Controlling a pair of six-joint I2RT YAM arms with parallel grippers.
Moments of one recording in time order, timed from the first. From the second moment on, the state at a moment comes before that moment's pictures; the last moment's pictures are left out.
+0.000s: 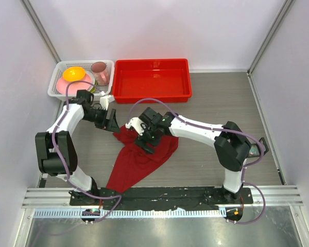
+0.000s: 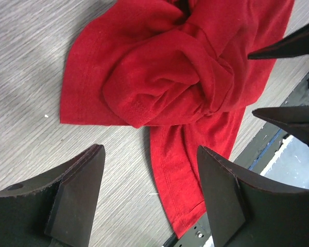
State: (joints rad) left arm 0.05 1.62 1.18 -0.90 0.74 0.38; right arm 0.93 1.85 1.42 -0.65 -0.22 -0.26
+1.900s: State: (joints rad) left arm -0.51 1.35 1.02 -0.43 0.72 0.91; right arm 0.56 1.58 1.44 -0.88 -0.67 -0.46
